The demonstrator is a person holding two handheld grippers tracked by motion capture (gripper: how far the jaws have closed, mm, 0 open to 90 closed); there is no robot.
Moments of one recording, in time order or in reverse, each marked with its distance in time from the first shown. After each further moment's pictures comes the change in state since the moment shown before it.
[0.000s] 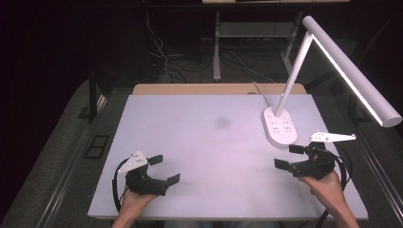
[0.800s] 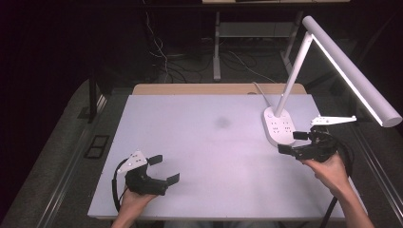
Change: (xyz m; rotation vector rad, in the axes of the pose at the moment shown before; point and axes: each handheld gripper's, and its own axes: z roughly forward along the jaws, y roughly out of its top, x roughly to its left) left arm 0.001 -0.001 -0.001 -0.006 0.002 -0.010; right arm -0.025 0.034 0.002 0.040 -0.040 -0.021
